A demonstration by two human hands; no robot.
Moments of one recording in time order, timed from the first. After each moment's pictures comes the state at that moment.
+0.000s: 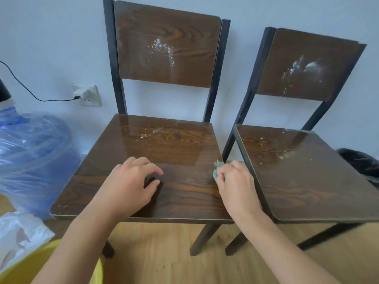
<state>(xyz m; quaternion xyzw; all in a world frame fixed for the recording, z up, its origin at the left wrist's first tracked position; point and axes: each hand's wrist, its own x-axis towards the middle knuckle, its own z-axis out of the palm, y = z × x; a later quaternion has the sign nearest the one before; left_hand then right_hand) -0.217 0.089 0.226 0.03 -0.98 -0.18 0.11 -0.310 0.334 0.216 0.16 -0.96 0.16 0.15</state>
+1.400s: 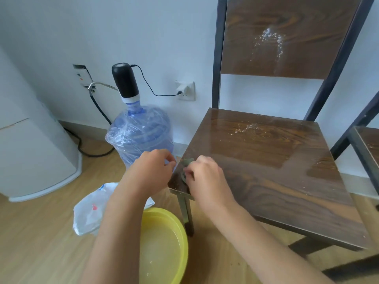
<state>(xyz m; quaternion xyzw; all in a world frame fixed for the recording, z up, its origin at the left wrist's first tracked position) -0.129 -0.027 0.250 0.33 -0.91 -0.25 0.05 -0.208 0.105 0.207 0.42 -0.84 0.34 0.03</state>
